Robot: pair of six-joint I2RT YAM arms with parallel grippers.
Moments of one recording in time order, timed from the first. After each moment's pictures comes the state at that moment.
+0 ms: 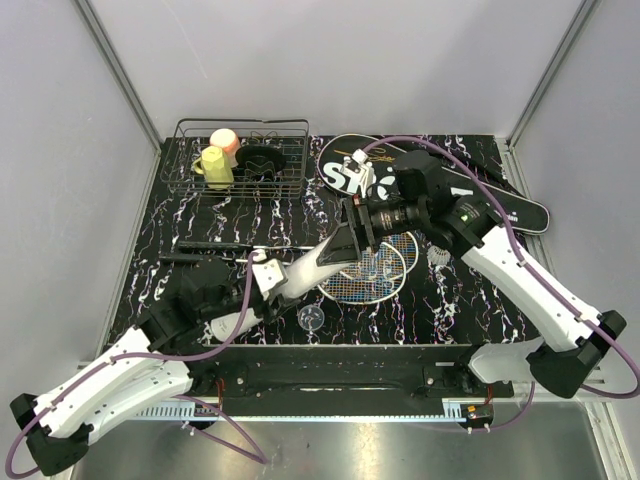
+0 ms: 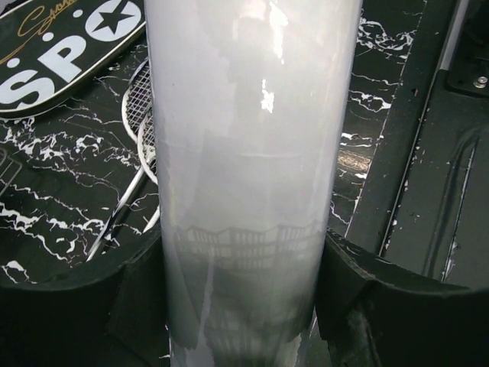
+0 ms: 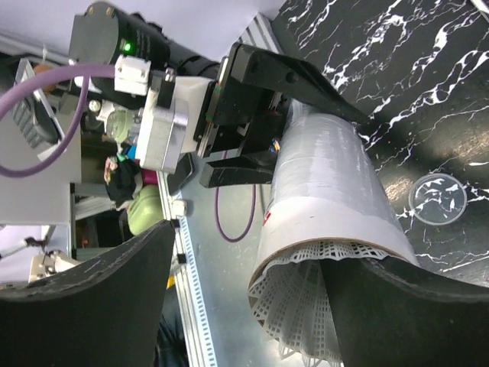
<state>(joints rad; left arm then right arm) -0.83 0.58 0.63 -0.36 0.27 0.23 0.72 1.31 1.50 -0.68 -0.81 0.51</state>
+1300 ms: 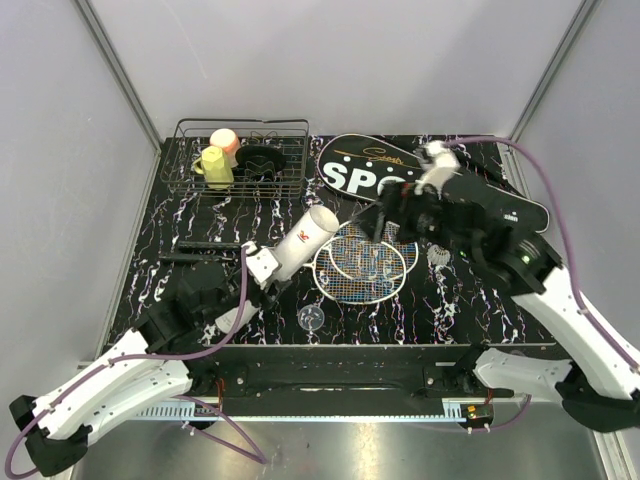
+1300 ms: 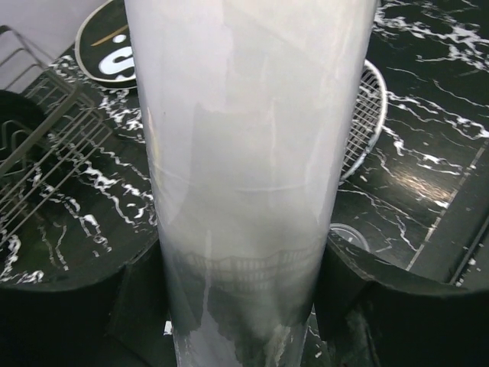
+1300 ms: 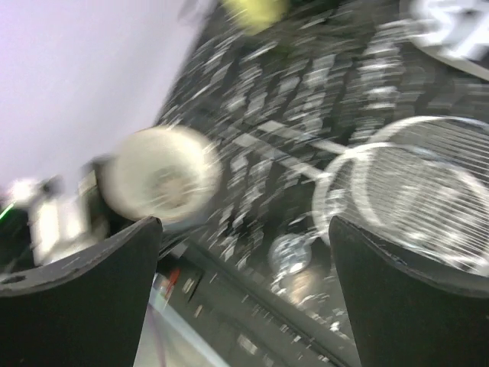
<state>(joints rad) -0.84 0.56 0.61 -0.34 0.03 0.21 0.81 1.11 1.48 -0.68 -0.11 0.56</state>
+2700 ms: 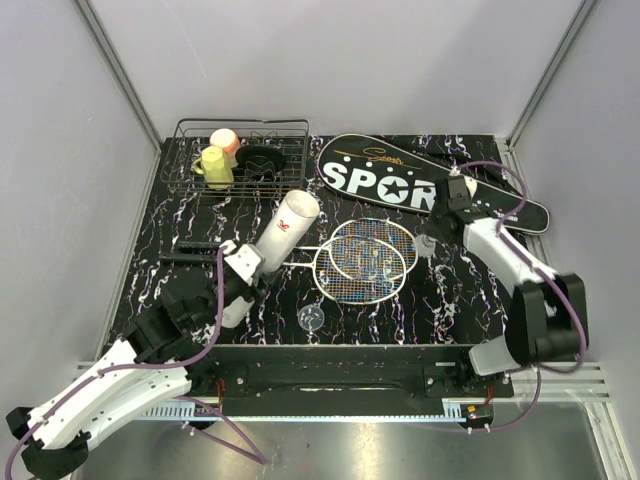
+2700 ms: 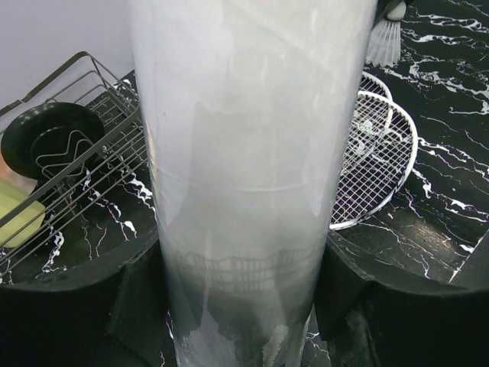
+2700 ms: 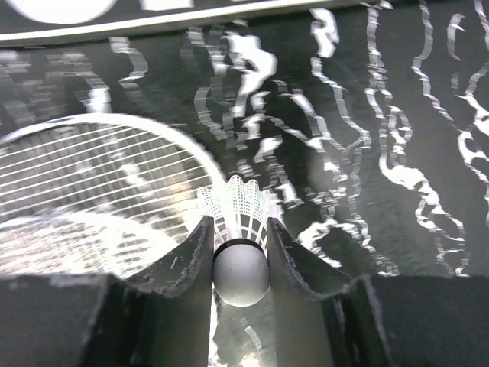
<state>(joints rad) -0.84 0.47 0.61 -0.29 -0.10 0.20 0.20 1.52 1.02 -0.48 0.29 0.49</state>
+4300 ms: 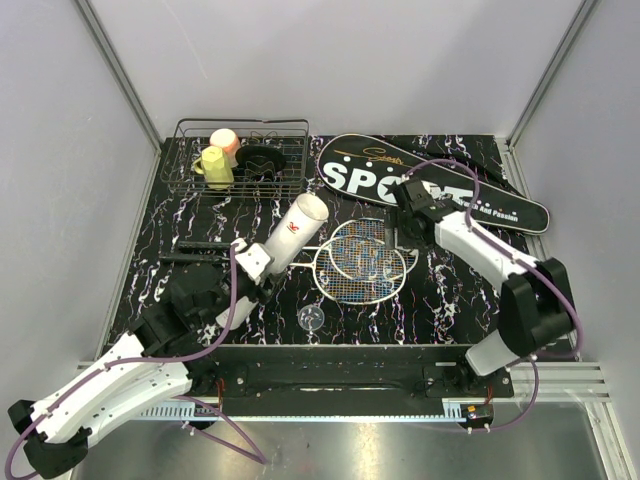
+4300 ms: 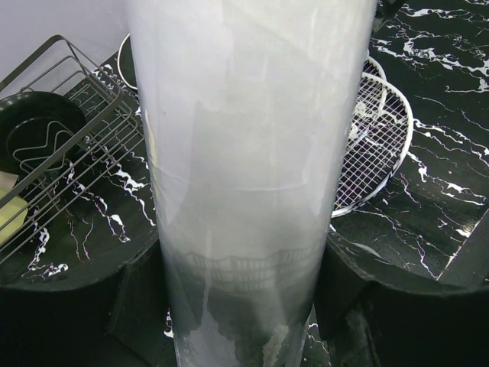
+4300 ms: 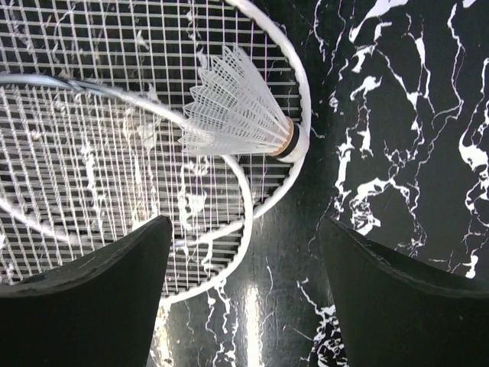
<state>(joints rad) -0.84 0.53 0.61 -0.30 -0.08 0.20 0.44 1.51 1.12 -0.67 0.23 0.40</state>
